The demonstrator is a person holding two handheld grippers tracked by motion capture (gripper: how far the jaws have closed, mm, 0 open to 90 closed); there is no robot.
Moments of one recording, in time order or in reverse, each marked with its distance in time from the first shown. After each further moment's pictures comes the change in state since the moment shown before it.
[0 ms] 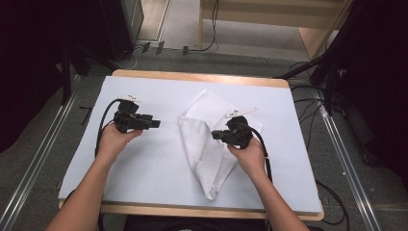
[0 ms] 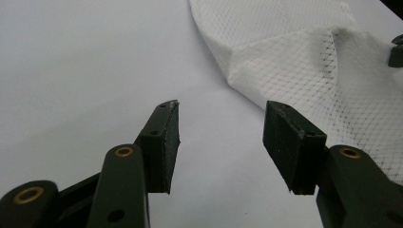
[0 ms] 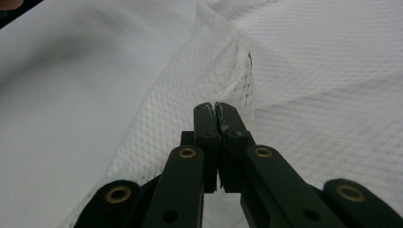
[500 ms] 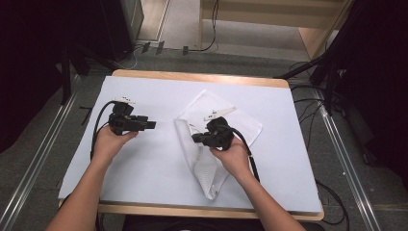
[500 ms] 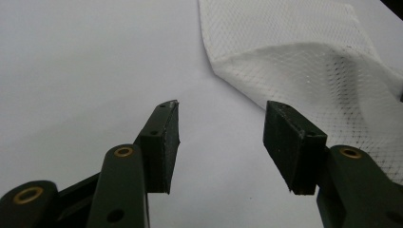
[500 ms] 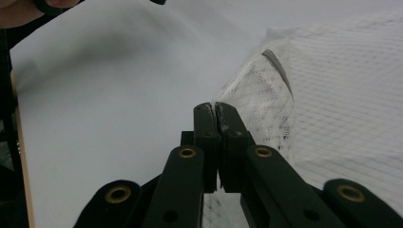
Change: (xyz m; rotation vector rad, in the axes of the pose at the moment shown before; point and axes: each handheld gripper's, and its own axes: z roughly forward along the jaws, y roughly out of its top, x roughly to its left) left arm 0.004 -0.009 -0.011 -0.013 0.018 -0.020; right arm 0.044 0.019 0.026 0.022 0.105 -0.108
